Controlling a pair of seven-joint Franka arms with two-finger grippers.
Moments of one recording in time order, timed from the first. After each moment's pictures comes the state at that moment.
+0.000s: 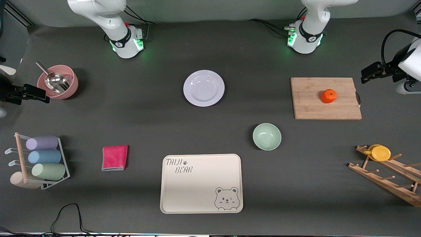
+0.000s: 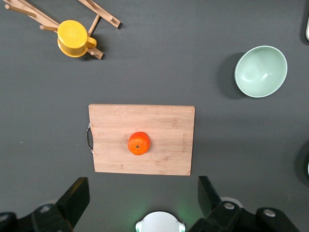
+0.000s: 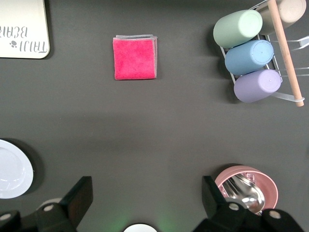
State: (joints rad) left arm -0.01 -0.06 -0.02 -1.64 0.04 1.46 -0.03; right arm 0.02 0.11 -0.11 -1.45 -0.01 1.44 -0.11
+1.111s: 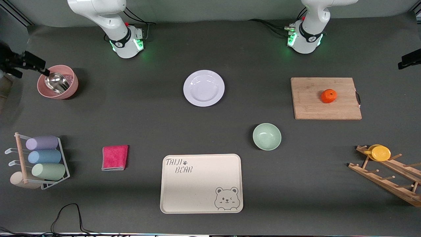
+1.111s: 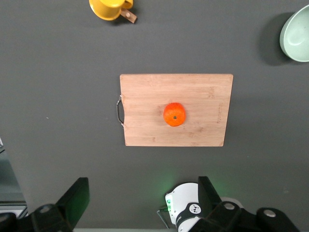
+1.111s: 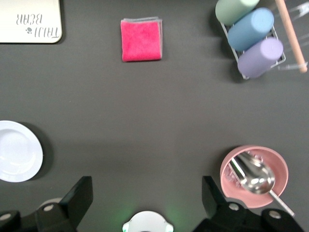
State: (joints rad) left arm -0.01 -0.07 0.19 -1.67 0.09 1.37 0.20; right arm 0.02 -0.26 -0.10 -1.81 -0.01 1.50 -0.07
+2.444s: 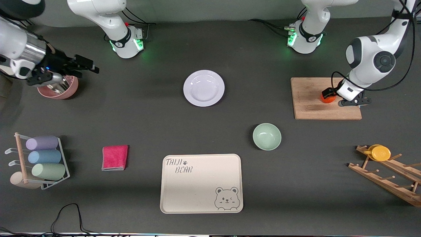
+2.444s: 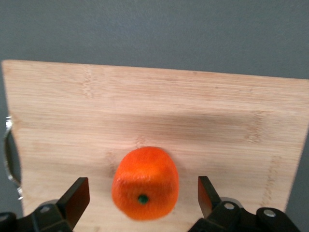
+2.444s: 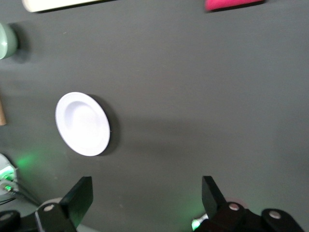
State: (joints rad) left arm -0.02 -0.03 0.17 -2.68 0.09 2.56 0.01; right arm 0.08 -0.35 -0.13 -2.25 0.35 1.72 -0.12
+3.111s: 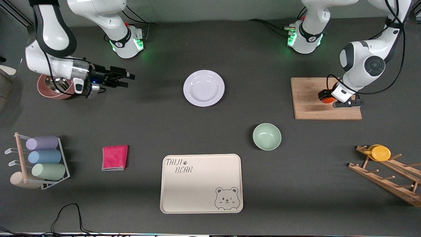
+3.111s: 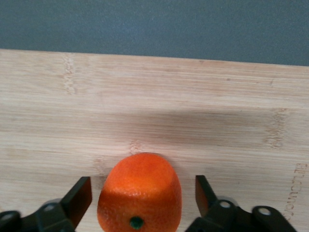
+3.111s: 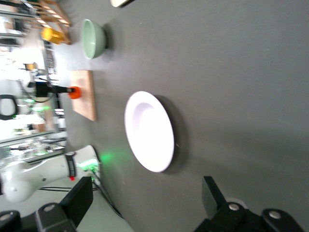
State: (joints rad) left arm -0.03 0.03 0.17 -2.70 0.09 2.64 0.01; right arm 0.08 -0.25 -0.13 -2.67 1.01 1.99 -0.68
